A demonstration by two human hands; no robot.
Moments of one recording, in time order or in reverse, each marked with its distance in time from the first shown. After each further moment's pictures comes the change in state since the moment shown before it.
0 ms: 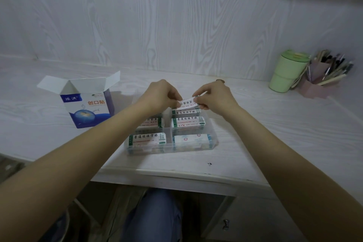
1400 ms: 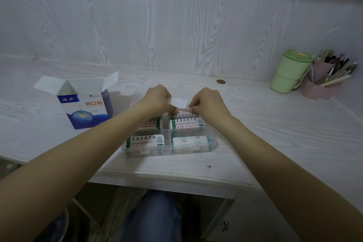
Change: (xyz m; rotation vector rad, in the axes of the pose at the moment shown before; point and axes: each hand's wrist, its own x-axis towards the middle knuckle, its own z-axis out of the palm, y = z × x) left_hand 0.007 -0.003 0.009 0.080 -0.061 -0.222; right_hand 0.007 0.010 0.022 -0.369 -0.023 -0.145
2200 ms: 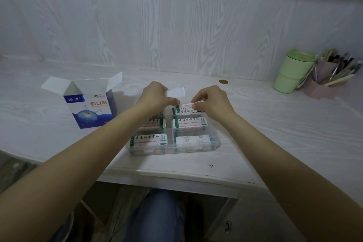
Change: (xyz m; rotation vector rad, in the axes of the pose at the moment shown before) left_hand -0.007 -0.001 -0.005 -0.196 0.156 -0.053; right_hand -0.002 0.001 -0.007 0.269 0.017 0.064
